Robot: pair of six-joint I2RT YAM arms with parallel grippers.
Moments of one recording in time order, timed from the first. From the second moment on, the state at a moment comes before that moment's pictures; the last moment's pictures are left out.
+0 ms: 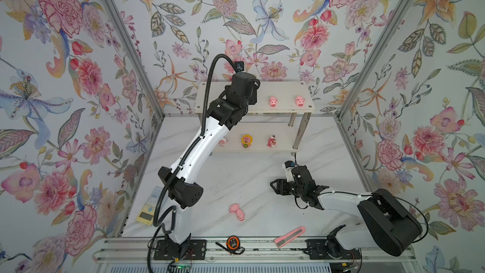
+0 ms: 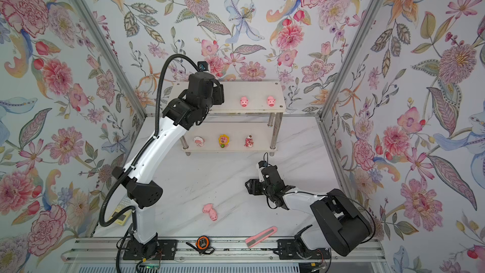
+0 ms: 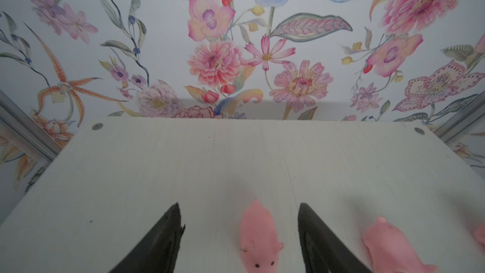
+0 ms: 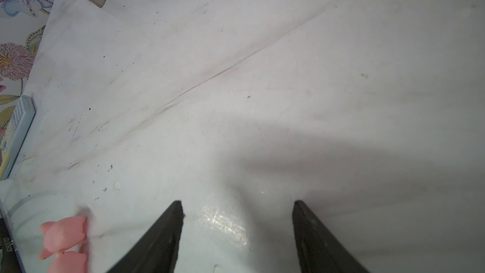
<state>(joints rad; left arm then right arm) -0.66 1.90 2.34 -0.75 -0.57 -0.27 0.58 1.40 0.42 0.22 -0.19 0.51</state>
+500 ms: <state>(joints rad) -0.79 1.02 1.01 -0.48 -0.63 -0.46 0.92 1.28 0.43 0.21 -0.04 0.32</state>
